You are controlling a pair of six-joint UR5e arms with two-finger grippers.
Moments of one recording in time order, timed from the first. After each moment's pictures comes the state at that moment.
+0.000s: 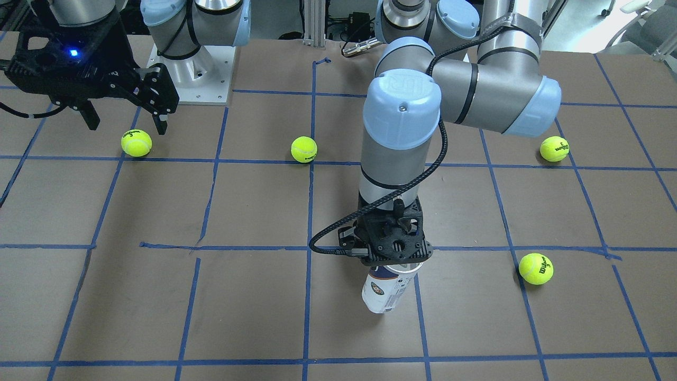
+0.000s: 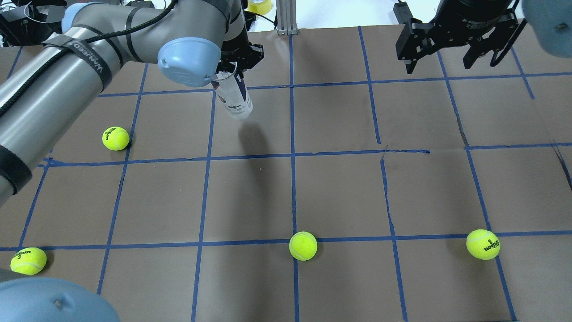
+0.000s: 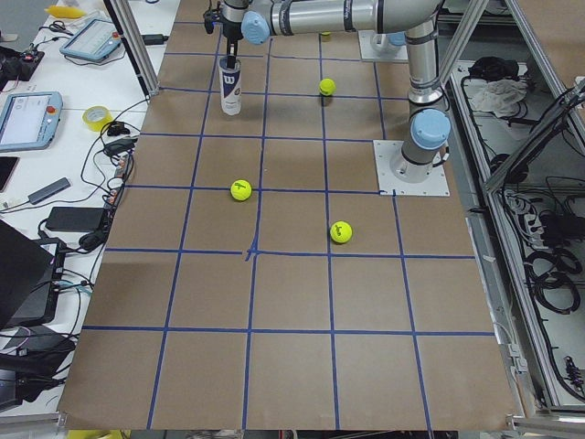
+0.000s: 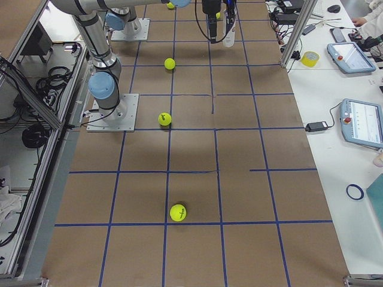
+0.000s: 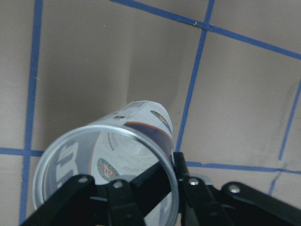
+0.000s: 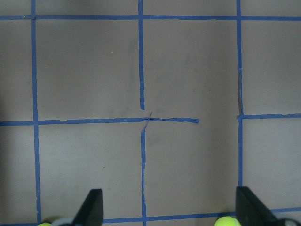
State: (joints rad) left arm -1.81 -2.00 -1.38 -1.12 1.69 -0.27; right arm 1.59 -1.57 1.47 -1.60 -1.64 0.02
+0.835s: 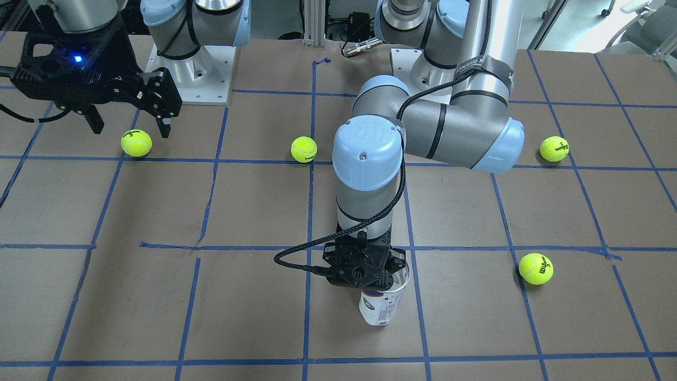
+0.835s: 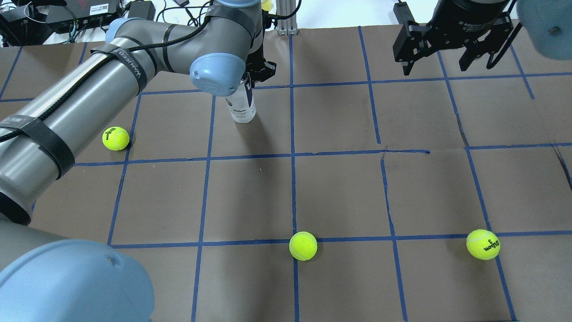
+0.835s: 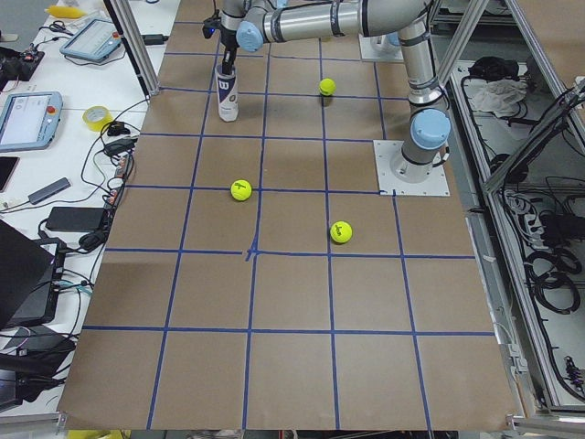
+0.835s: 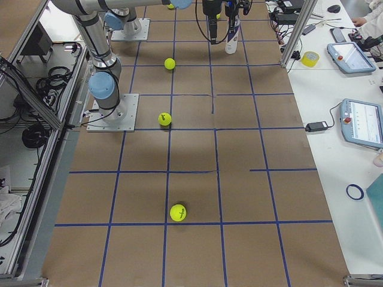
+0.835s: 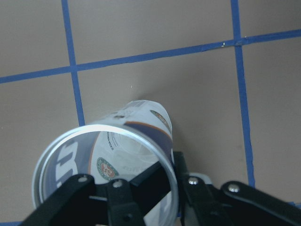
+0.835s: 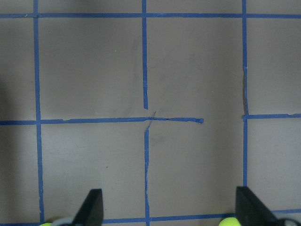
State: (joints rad) left arm -1.83 -2.08 -1.37 -1.08 1.71 -0.10; right arm 1.59 -1.57 1.48 -1.61 -1.63 0.02
